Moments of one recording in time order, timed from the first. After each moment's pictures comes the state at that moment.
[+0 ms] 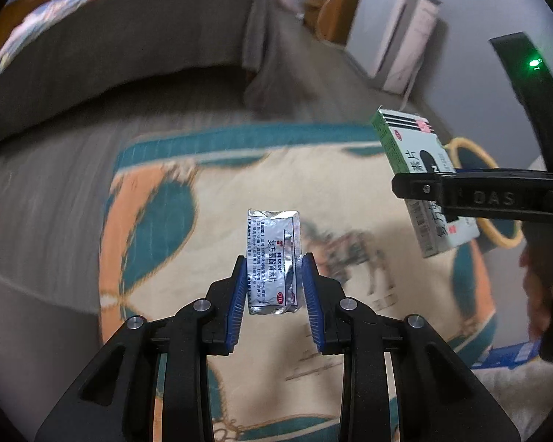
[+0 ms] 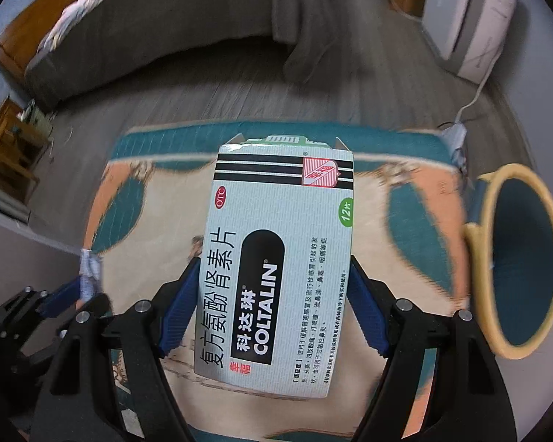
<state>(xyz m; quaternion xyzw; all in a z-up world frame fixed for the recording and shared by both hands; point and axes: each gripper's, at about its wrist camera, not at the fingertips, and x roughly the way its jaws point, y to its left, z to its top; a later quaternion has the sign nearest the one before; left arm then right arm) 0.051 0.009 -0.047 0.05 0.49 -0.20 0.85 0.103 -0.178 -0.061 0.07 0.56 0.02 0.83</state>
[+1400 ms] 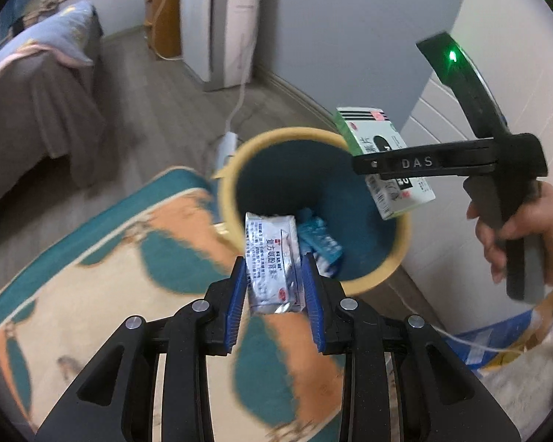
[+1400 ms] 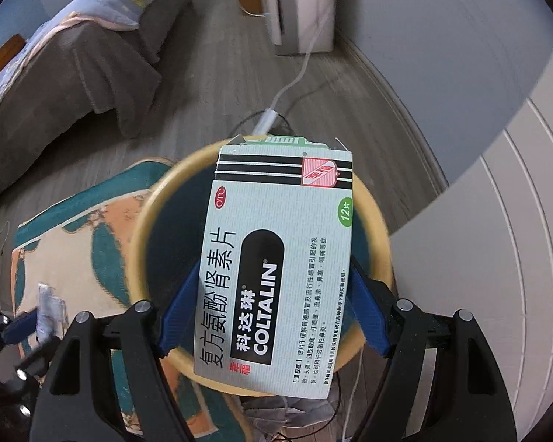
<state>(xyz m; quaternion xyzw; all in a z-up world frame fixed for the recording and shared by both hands) 0.023 -0.293 -0.035 0.15 0.45 -0.40 0.78 0.029 -0.506 -0.069 0.15 0.53 -0.14 0.82</state>
